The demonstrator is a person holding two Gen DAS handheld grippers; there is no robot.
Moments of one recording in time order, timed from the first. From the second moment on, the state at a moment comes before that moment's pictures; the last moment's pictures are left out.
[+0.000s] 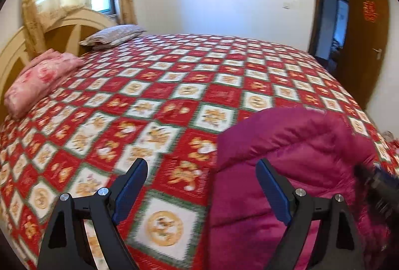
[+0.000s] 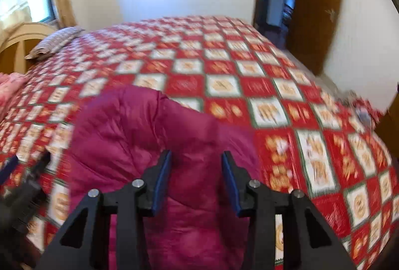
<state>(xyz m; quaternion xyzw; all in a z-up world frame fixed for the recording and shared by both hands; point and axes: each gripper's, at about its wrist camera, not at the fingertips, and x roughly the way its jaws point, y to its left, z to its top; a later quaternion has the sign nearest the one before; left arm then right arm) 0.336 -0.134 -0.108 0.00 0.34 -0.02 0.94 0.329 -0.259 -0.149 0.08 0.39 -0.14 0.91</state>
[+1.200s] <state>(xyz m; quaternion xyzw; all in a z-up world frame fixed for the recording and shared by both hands) 0.350 -0.218 -0.182 0.13 0.35 -0.05 0.93 0.299 -0.308 -0.225 0.20 0.34 -0.11 0.91</state>
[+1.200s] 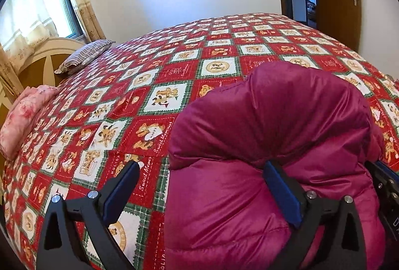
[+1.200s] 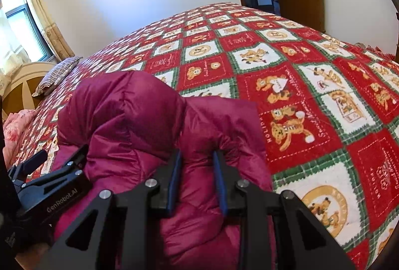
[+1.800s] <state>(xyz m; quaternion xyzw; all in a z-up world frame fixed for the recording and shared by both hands) 0.350 -0.219 -0.189 0.14 0.35 -0.05 0.92 0.308 -0.297 -0.227 0.16 0.36 -0.13 0.91</state>
